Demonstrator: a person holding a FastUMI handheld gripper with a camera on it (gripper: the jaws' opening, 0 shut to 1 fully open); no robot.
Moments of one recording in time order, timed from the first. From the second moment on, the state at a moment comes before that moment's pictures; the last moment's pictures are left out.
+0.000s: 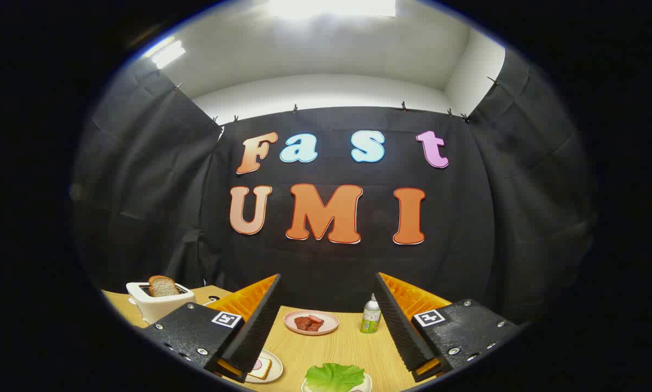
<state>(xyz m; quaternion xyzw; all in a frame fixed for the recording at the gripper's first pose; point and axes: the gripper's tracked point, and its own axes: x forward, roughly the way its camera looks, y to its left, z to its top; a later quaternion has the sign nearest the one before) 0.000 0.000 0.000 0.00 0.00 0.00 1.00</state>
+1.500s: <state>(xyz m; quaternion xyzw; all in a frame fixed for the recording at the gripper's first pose) 0.014 0.001 -0.086 0.00 0.14 0.02 0.99</state>
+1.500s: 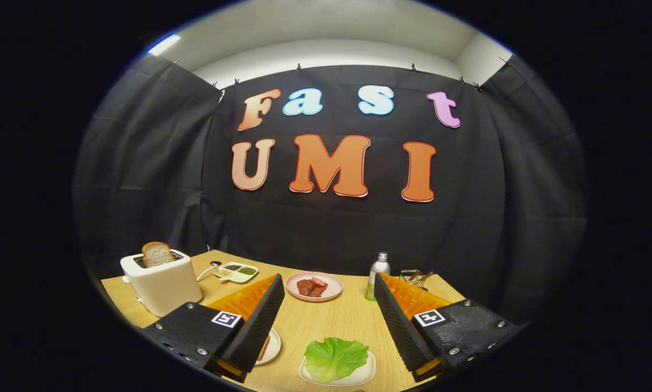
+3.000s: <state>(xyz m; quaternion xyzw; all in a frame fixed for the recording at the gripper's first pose) -0.017 -0.004 -0.319 0.00 0.56 0.01 0.83</state>
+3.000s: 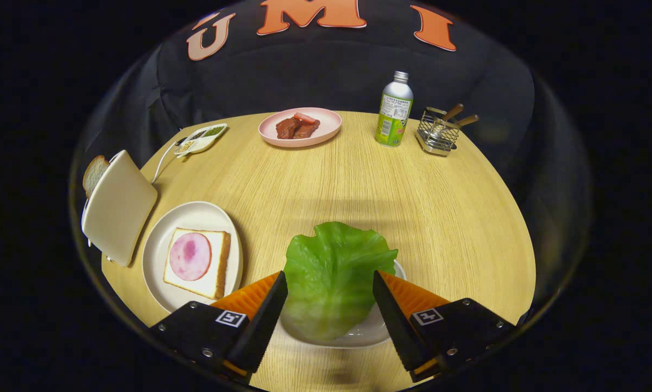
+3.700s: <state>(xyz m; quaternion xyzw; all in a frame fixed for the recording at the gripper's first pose) -0.025 -0.011 -0.349 0.02 0.57 -0.02 0.82</state>
